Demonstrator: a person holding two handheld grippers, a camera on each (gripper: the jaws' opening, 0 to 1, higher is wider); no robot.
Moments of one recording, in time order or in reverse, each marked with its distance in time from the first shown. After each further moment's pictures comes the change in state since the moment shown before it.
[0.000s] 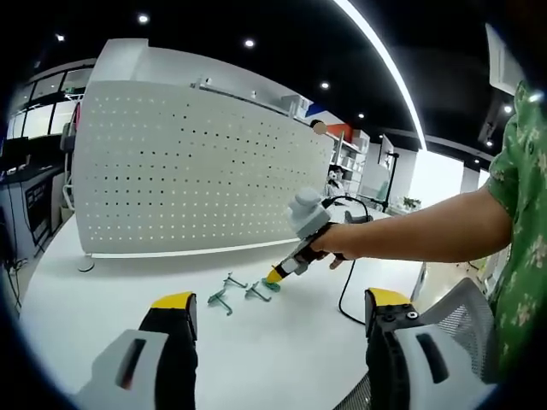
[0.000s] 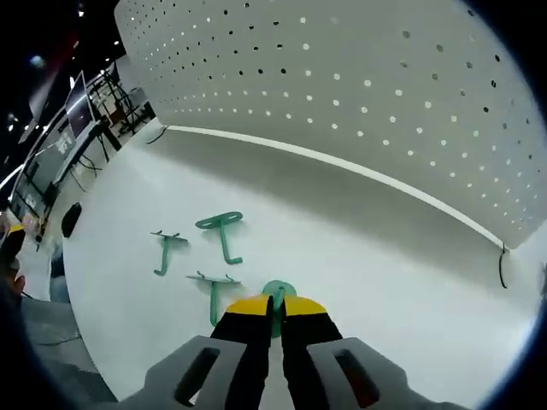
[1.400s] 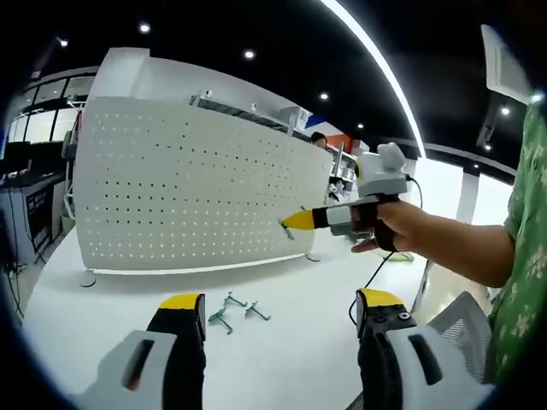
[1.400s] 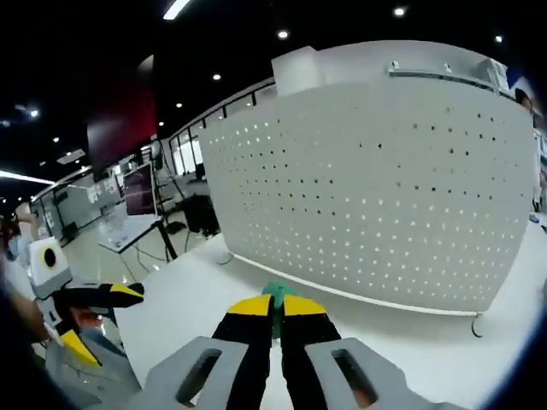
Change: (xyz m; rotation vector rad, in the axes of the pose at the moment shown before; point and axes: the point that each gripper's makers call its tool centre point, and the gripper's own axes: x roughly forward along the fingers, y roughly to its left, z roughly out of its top) left arm 0.002 -0.007 0.035 0.025 -0.086 -0.004; right arm -0.180 0.088 0.090 -0.078 -0.653 0.109
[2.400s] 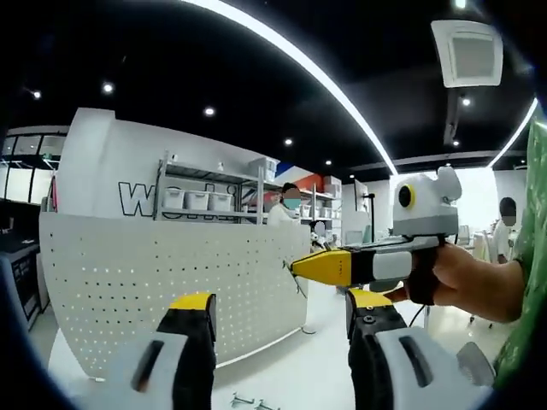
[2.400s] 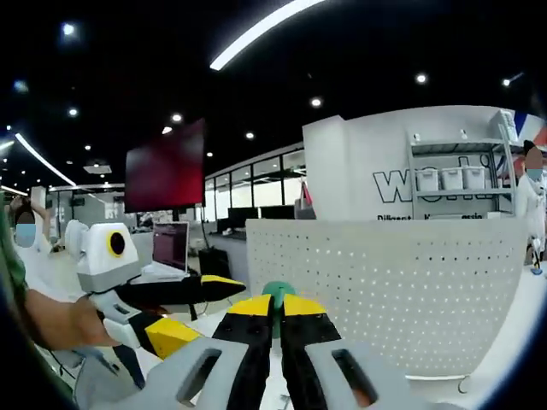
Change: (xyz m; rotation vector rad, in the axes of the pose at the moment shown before) left arm 0.040 -0.034 0.144 0.174 -0.241 -0.118; right arm -0.064 0.068 0.117 -0.124 -0.319 0.065
